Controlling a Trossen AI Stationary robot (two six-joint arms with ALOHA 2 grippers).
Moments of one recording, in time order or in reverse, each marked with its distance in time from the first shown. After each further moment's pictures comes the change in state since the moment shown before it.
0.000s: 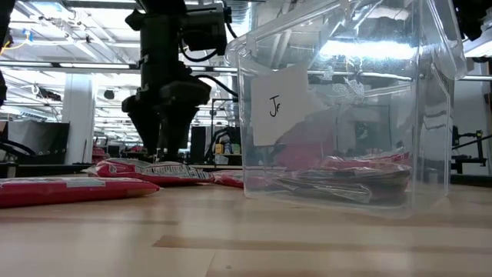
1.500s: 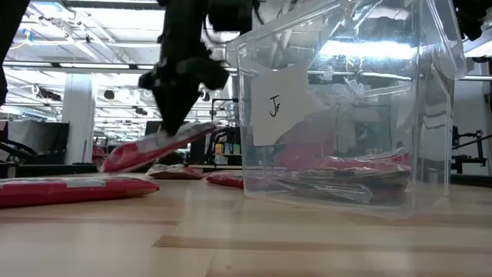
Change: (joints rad) left arm -0.039 0.142 0.327 -0.305 0.008 0.010; right arm 0.000 0.000 0.000 0.000 0.001 0.001
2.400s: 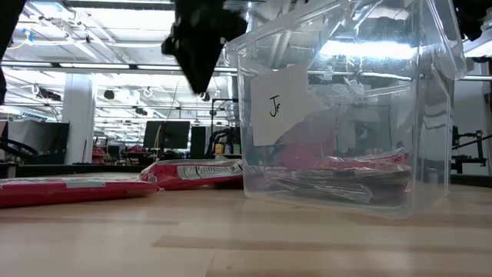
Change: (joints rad) left arm -0.043 -0.004 0.205 -0.098 -0.131 0.127; right arm 0.000 0.000 0.000 -0.001 -0.005 0.000
